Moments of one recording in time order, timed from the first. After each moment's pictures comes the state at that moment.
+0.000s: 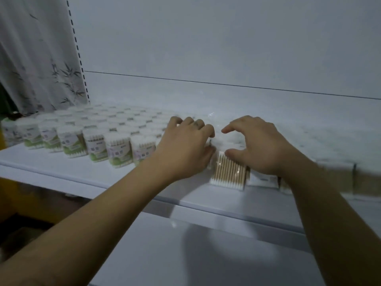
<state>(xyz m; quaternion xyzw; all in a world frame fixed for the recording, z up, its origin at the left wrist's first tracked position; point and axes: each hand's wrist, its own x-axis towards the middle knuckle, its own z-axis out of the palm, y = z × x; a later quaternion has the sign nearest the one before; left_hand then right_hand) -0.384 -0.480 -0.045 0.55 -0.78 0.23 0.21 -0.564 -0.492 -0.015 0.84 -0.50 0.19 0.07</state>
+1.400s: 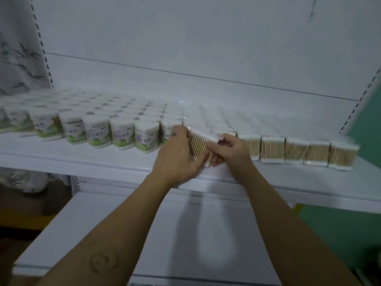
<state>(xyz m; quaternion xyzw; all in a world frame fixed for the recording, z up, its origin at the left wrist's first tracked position) -0.428 -0.448 -0.116 0.51 -0.74 -0.02 0.44 -0.596 -0.463 -0.104 0.60 -0.44 0.55 -0.38</state>
